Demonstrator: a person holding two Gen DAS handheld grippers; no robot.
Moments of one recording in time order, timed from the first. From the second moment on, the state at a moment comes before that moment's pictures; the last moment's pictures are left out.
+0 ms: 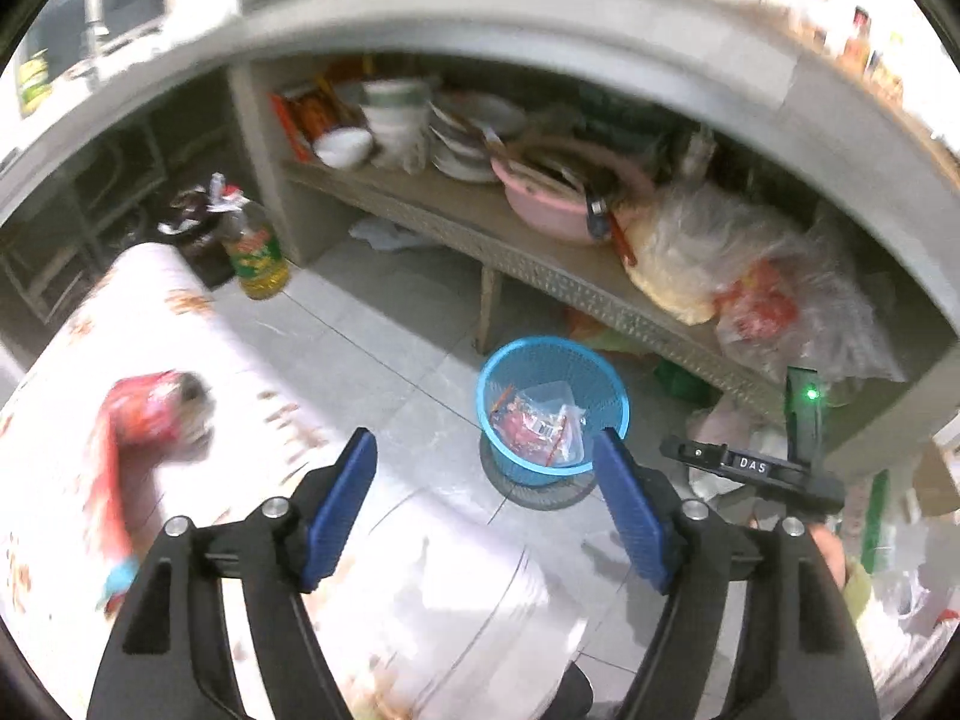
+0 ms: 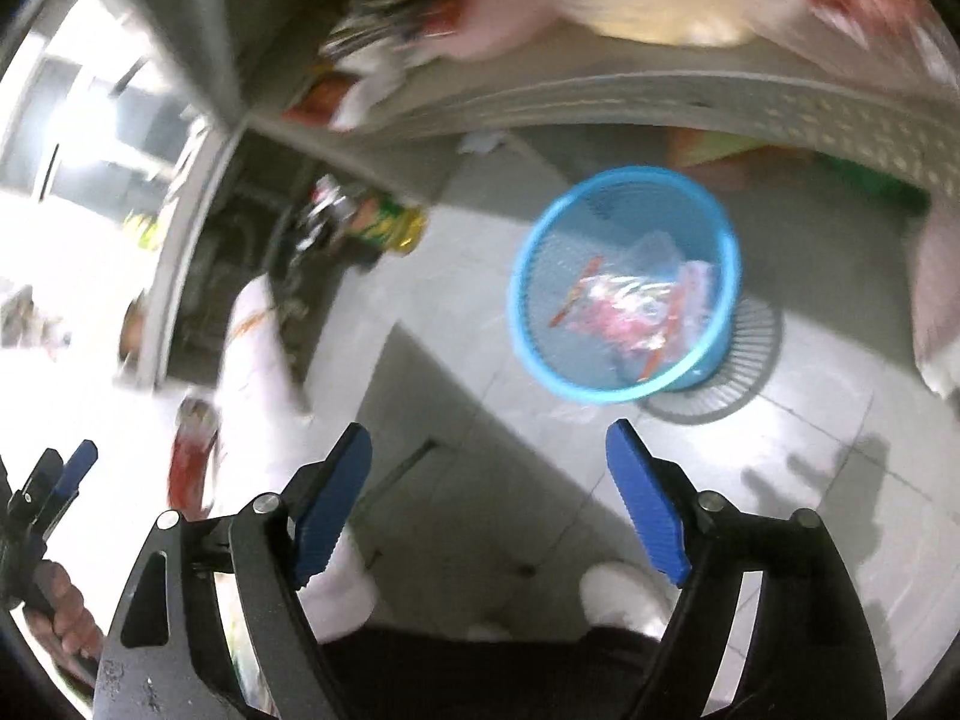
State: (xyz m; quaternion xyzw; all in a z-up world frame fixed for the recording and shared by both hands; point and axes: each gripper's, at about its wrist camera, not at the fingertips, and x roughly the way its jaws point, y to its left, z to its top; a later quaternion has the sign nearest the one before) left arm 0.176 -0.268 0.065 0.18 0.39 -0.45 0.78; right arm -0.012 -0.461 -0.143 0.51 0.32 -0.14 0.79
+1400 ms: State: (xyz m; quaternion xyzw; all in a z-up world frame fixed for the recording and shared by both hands) left arm 0.139 0.073 -0.039 0.03 0.46 -0.19 0.86; right arm 0.141 -0.177 -0.050 0.30 0.48 0.02 0.82
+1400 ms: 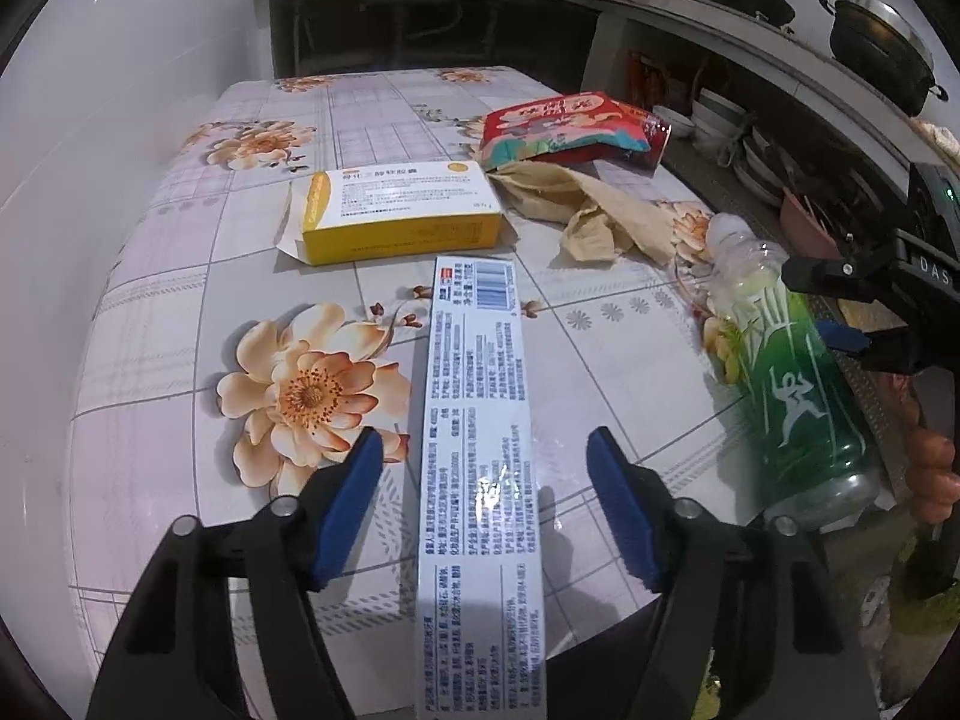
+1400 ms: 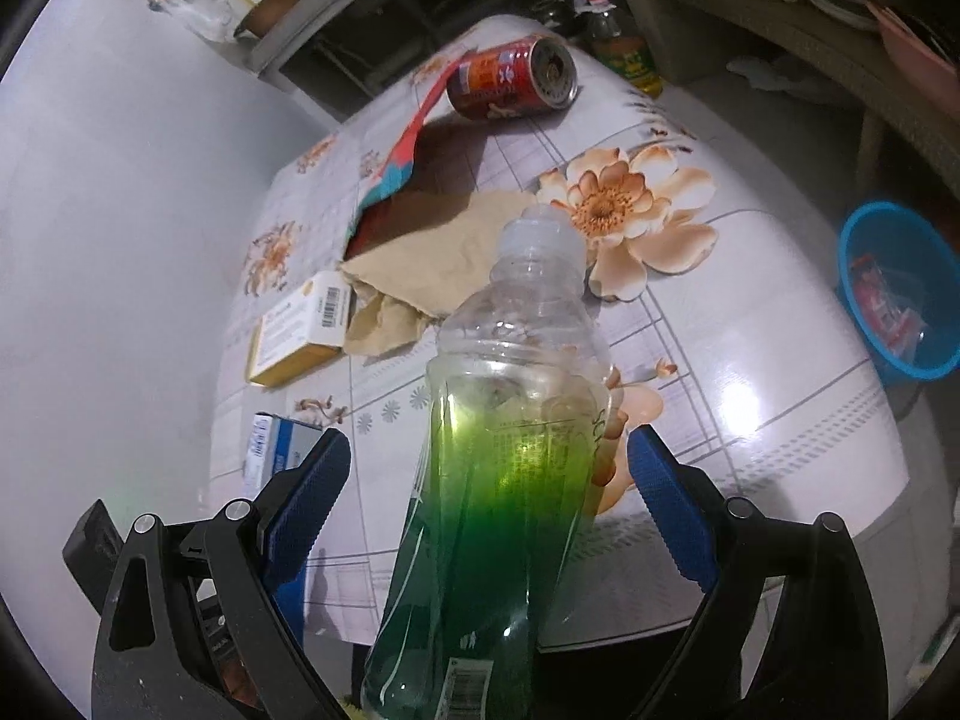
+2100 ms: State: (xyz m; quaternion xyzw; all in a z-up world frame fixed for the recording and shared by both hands) left arm 0.137 0.079 -0.045 0.02 0.47 -0.19 0.86; right arm 0.137 -0.178 -0.056 0.30 0.48 0.01 0.82
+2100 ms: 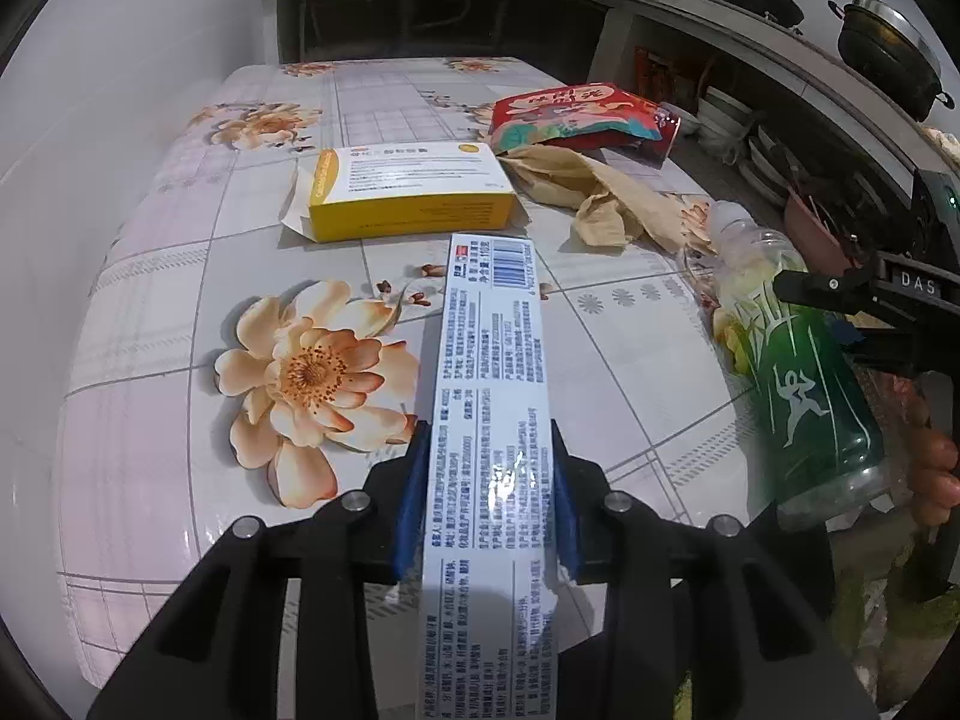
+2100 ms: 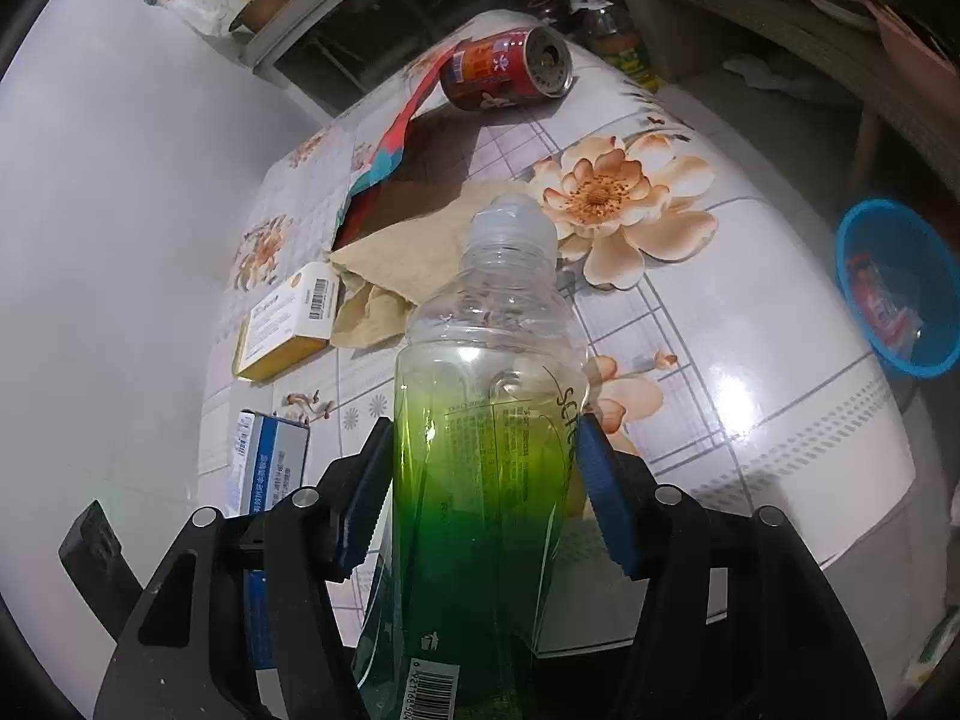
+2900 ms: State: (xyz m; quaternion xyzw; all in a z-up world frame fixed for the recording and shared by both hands) left arm 0.122 0.057 -0.025 0.03 0.45 -0.20 0.87; right arm 0.113 -0.196 -0.050 0.34 0.46 0.04 0.82
